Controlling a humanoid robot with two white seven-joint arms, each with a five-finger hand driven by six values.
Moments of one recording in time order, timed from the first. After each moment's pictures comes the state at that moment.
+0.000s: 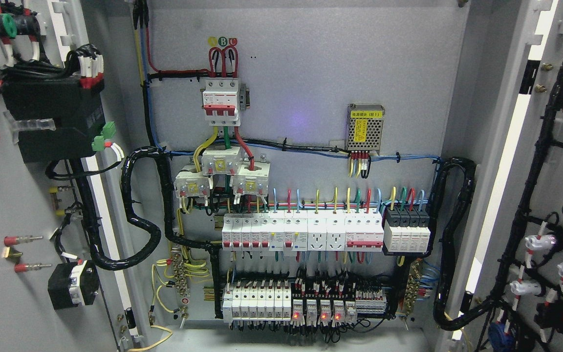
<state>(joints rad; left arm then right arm) 0.10 -0.04 -0.20 -0.59 0.06 -0.27 -0.28 0.02 -0.16 0.36 -1.84 -0.49 -0.31 0.76</state>
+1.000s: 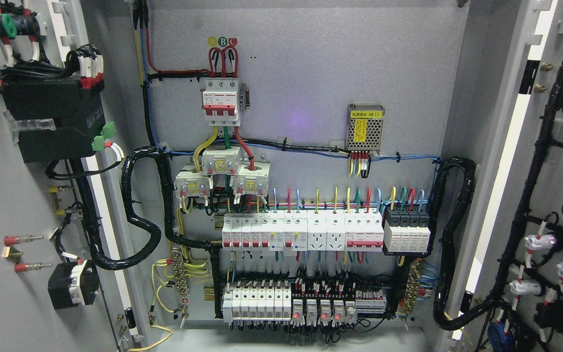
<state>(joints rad) 0.11 0.17 -0.35 -1.55 0.06 -0.77 -0.16 0.24 -0.24 -0.03 -2.04 -0.65 -0.59 0.51</state>
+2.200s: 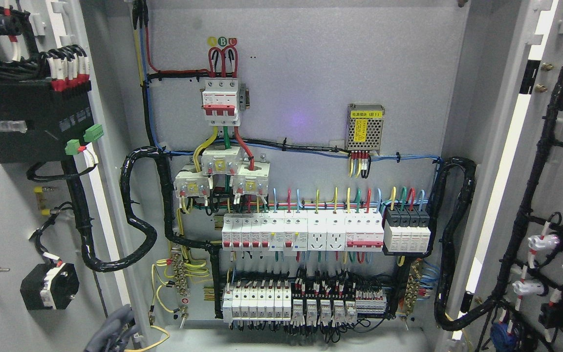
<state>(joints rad) 0.18 0.39 0.00 -1.93 0.35 -0.77 -0.12 0.32 -0.35 -0.26 -2.03 -0.90 -0.58 0.41</state>
